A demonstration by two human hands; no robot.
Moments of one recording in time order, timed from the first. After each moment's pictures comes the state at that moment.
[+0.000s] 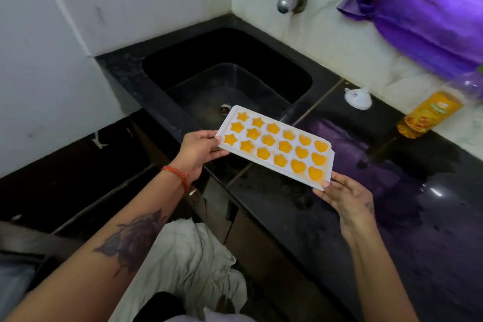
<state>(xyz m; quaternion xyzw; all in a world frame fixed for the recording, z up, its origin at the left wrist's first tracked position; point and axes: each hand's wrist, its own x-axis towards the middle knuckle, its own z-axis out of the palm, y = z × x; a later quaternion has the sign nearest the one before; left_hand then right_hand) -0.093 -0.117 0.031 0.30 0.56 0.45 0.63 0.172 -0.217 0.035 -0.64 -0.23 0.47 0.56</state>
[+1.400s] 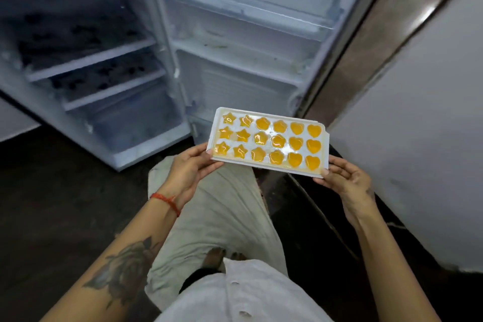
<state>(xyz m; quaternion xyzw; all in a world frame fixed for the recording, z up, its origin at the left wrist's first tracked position) -0.444 -0.460 -0.035 -0.28 0.49 0.82 0.05 -0.455 -0.153 -0.018 -0.15 -0.68 0.71 -0.08</state>
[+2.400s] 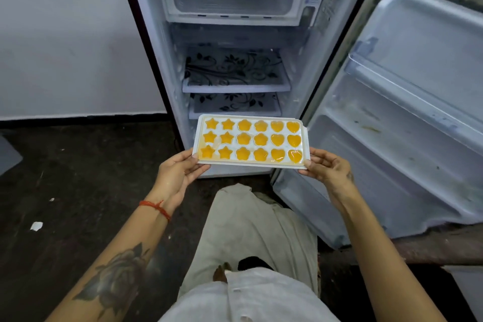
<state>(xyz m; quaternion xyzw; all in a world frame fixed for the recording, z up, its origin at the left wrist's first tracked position) -0.411 -0.741 -0.013 -0.43 0.38 0.79 -0.20 -0.601 -0.500 -0.013 0.10 -0.68 0.68 -0.27</state>
